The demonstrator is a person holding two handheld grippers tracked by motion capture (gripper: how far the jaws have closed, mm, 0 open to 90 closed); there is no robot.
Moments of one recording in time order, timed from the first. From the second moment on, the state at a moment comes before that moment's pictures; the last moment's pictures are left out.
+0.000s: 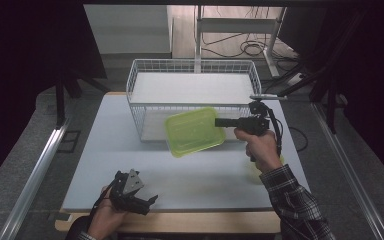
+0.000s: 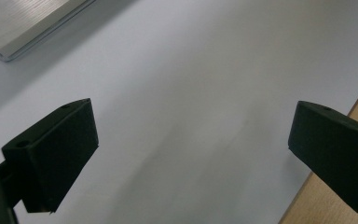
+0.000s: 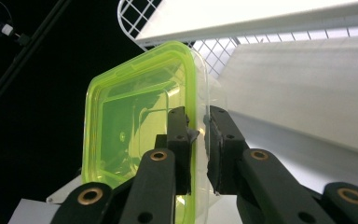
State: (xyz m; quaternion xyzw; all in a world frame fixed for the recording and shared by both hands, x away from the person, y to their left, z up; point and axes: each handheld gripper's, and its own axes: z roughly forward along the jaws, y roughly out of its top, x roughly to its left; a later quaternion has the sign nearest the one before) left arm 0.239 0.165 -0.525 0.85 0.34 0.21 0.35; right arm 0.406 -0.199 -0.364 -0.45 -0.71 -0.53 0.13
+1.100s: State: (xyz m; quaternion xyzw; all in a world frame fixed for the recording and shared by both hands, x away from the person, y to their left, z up) left arm 0.240 0.169 -0.526 0.85 0.34 0.21 0.35; right arm 0.449 -0.192 -0.317 -0.47 -0.68 -0.55 0.08
